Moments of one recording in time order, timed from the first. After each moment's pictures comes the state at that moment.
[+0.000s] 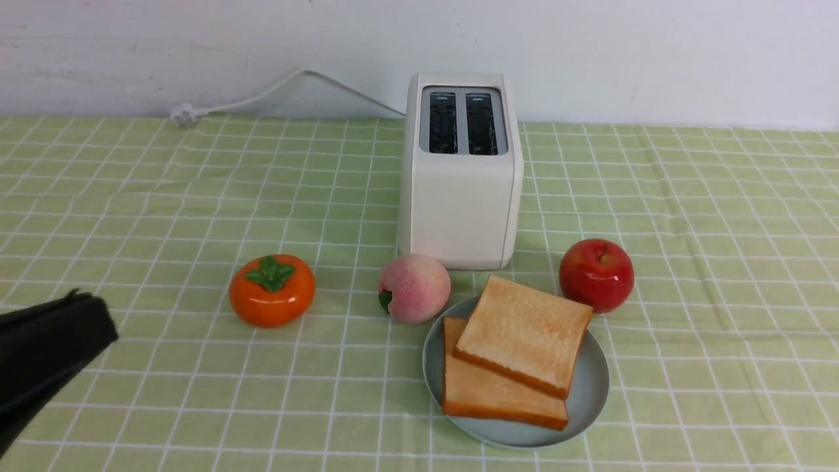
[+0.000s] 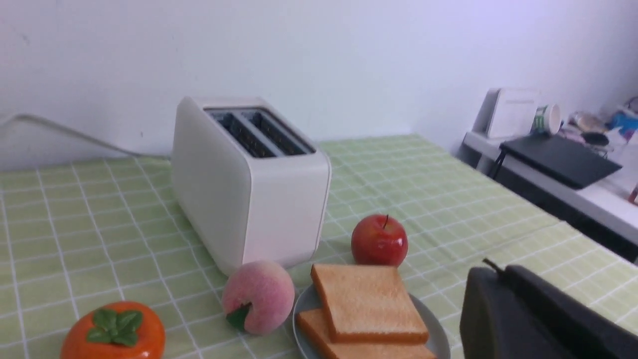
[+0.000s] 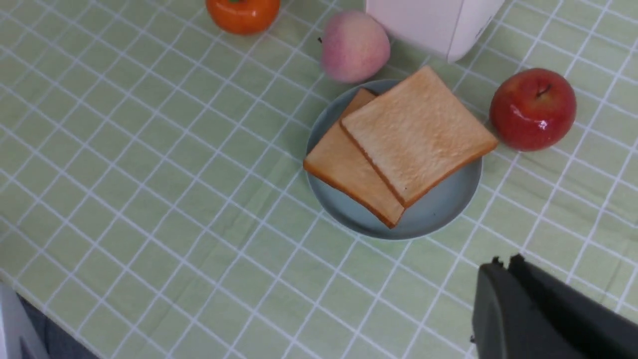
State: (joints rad) right arm 0.20 0.89 -1.30 0.38 1.26 -0.23; left arm -0.57 0.31 -0.50 -0.26 0.26 0.03
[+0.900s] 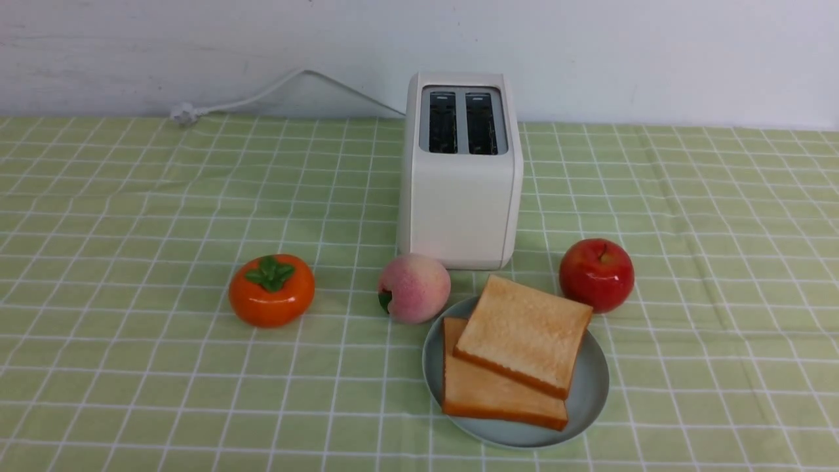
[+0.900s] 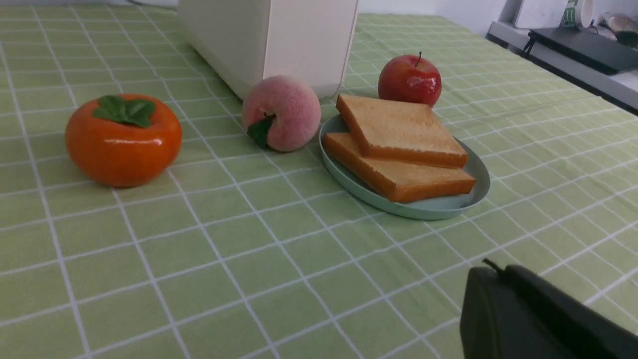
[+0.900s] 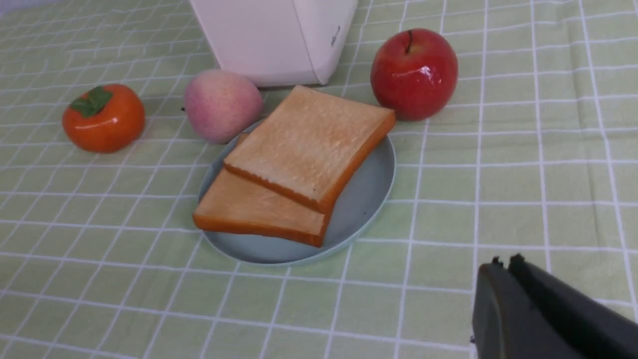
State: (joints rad) right arm 0.20 0.29 -0.33 0.26 0.55 0.09; left arm -0.57 0.03 -0.08 -0.26 0.31 0.03
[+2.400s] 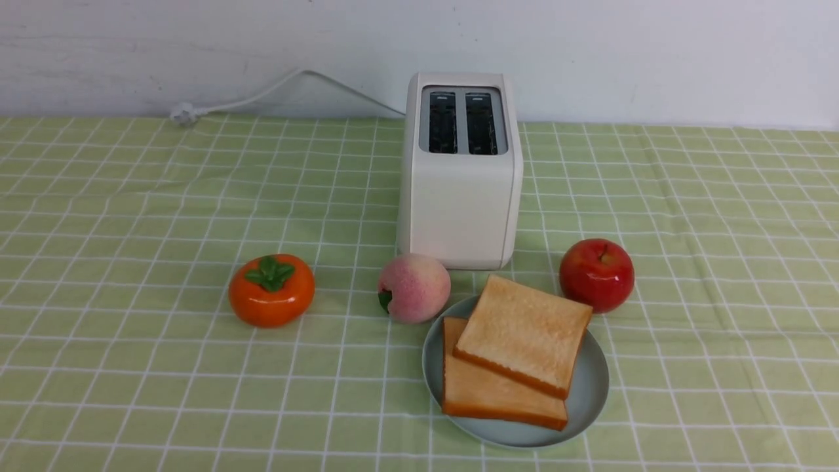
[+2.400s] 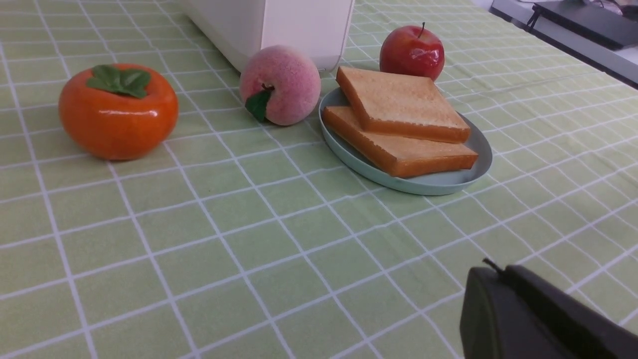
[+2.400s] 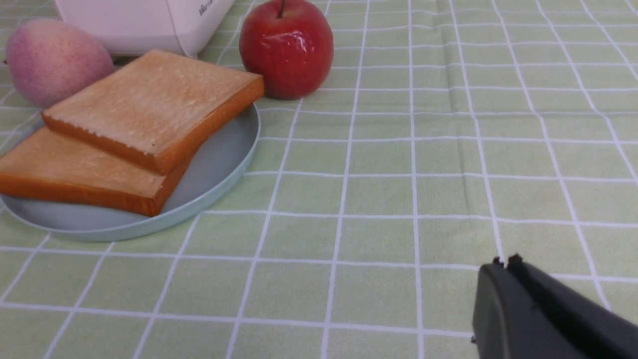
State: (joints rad) right arm 0.08 -0.01 0.02 0.09 0.39 0.04; left arm -0.57 0.03 -0.08 -0.26 0.34 0.03
